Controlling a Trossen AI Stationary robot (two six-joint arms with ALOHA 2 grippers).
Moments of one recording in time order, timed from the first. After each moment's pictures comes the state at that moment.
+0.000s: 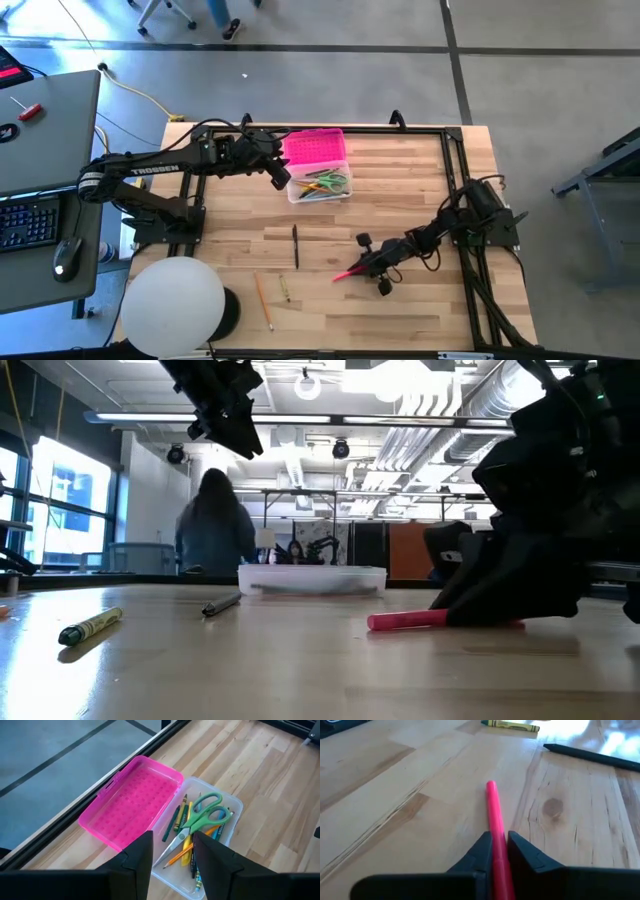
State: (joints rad) left arm 0.24 1.23 1.08 -0.57 -0.34 -0.29; right arm 0.35 2.02 0.45 1.02 0.03 -0.11
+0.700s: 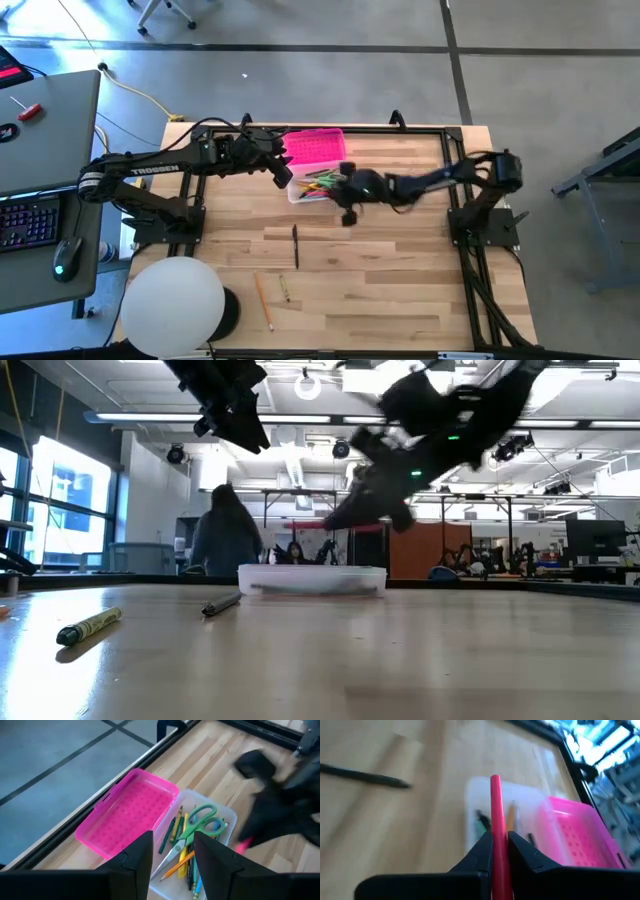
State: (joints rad) left arm 0.24 1.23 1.08 -0.51 -0.33 -0.27; right arm -0.13 1.71 0.82 0.40 0.08 -0.43
